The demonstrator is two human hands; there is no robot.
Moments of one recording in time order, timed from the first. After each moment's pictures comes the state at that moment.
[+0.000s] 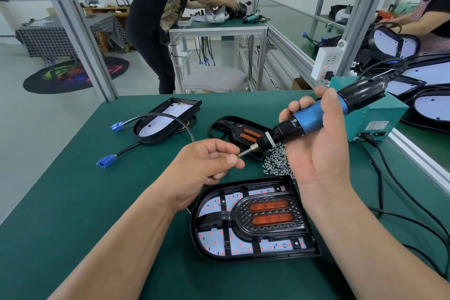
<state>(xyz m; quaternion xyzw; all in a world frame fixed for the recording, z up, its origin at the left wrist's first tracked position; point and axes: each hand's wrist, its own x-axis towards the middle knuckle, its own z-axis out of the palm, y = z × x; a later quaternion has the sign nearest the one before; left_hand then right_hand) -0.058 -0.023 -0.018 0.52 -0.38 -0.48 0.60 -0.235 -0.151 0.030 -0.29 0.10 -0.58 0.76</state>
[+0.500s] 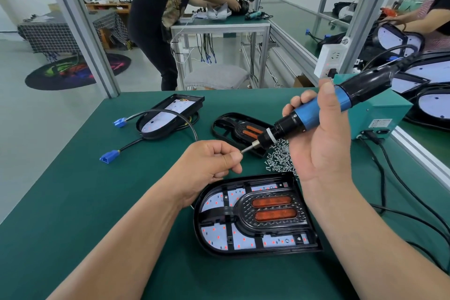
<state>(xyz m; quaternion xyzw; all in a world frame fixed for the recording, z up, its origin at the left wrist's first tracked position) -0.064 -0.022 -0.015 0.57 -0.40 -0.45 0.56 -0.233 -0.146 0.033 -0.35 0.10 -0.59 0.72</state>
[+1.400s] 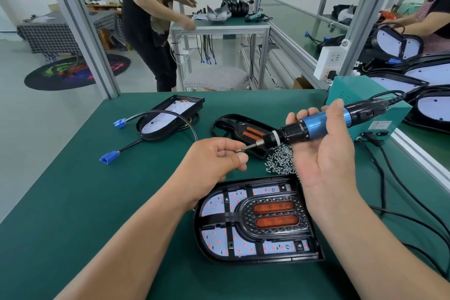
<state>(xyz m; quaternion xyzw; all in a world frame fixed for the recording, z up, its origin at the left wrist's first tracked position) -0.075 -0.023 -0.009 0.63 -0.40 -0.38 0.55 -0.239 -0.151 0.021 -0.19 0.19 -0.60 0.75</state>
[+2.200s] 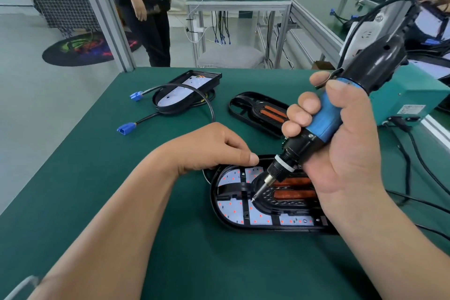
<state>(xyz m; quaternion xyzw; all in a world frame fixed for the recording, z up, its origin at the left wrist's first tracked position) -0.049 0.000 0.012 0.67 -0.54 -0.42 0.30 -0.244 -0.092 0.041 -0.40 0.08 -0.44 0.80</state>
